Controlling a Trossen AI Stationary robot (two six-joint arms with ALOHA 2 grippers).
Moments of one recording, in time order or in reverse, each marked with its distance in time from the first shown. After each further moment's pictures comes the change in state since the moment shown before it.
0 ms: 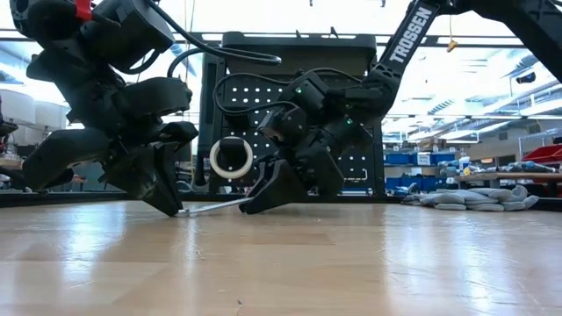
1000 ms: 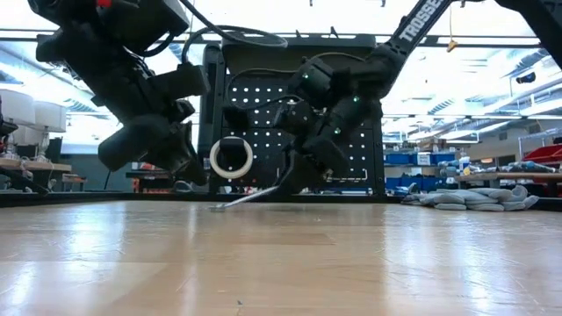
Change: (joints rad) left arm 0.000 0.000 0.109 -0.132 -0.308 -0.251; right arm -0.054 -0.153 -0.003 -0.289 0.237 0.014
